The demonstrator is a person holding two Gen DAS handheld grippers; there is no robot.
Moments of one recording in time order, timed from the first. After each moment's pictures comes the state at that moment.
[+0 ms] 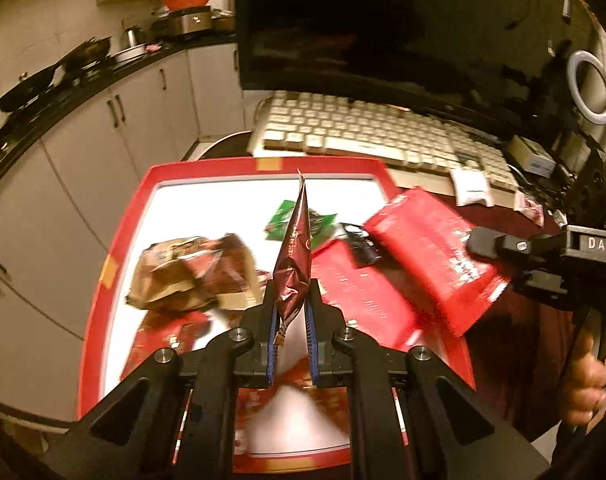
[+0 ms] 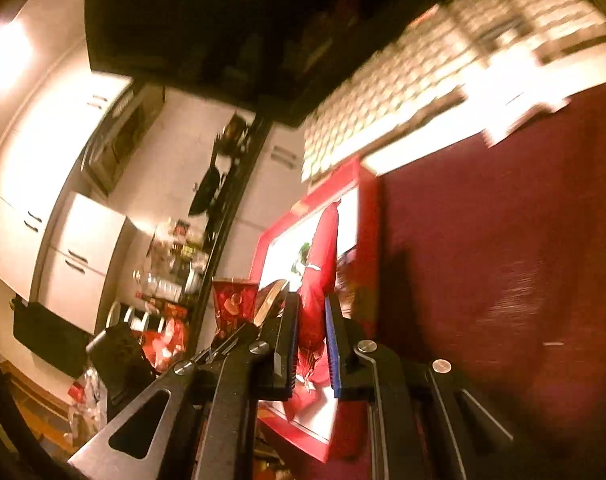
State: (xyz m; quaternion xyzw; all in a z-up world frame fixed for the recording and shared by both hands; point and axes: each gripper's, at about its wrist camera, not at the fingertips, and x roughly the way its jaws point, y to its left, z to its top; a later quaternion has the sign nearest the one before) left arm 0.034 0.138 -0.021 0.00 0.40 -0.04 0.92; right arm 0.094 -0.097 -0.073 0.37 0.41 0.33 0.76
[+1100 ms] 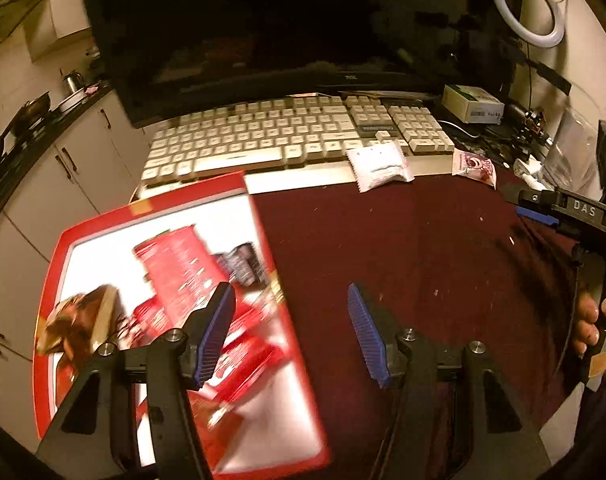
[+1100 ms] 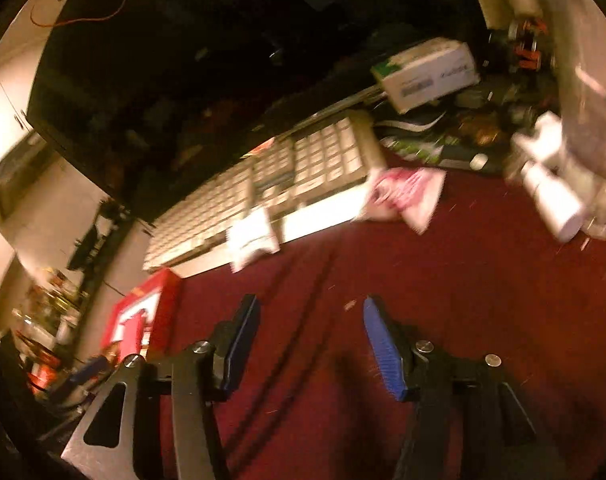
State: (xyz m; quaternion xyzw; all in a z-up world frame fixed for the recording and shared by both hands) left arm 0.042 0.005 -0.011 0.10 0.40 -0.11 0.90; right arm 0.050 -0.276 -0.066 0.26 0.35 0.07 0.90
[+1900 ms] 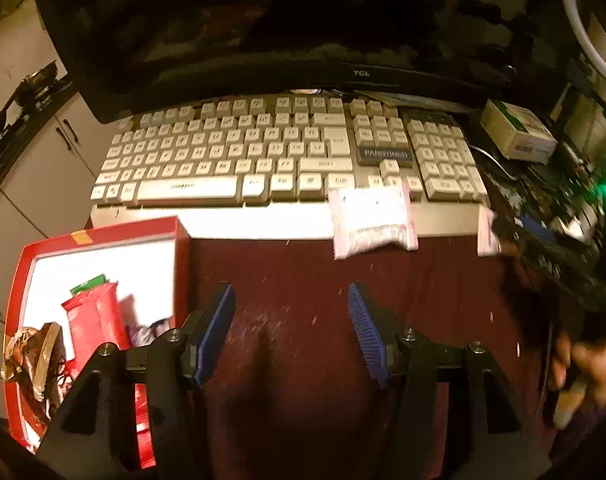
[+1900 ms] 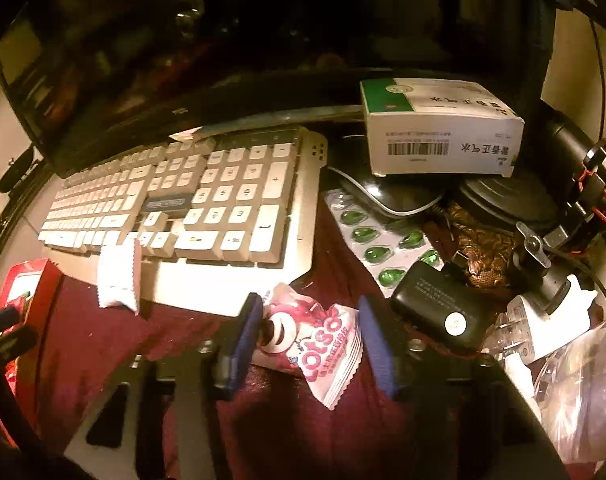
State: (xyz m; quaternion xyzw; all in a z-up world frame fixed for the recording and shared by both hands) left arm 0.128 -0.071 -0.017 0.06 0.45 -0.04 0.89; right arm 0.154 -0.292 -0.079 0.09 0.40 0.02 0.91
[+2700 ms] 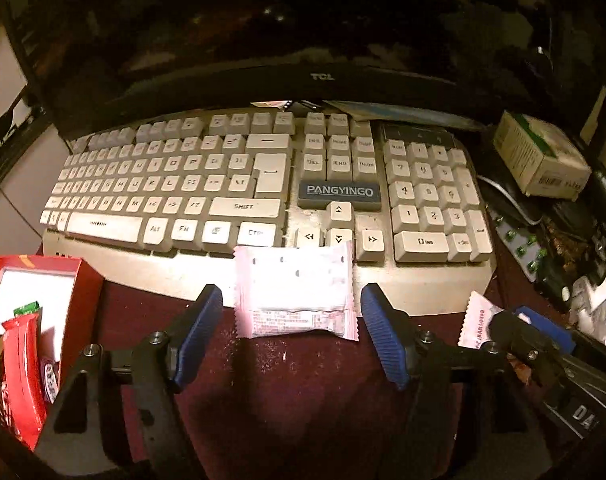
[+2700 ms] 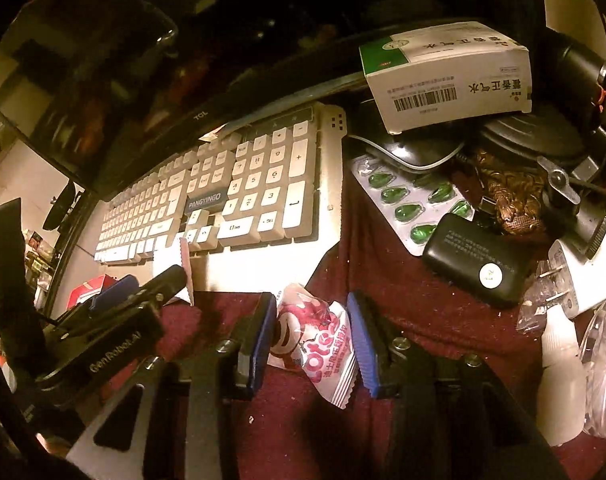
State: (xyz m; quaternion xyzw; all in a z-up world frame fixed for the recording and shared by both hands) left arm 0.176 -0.142 -0.049 0.06 0.43 -0.01 0.90; right arm 0.146 -0.310 -0.083 0.20 0.43 0.10 0.87
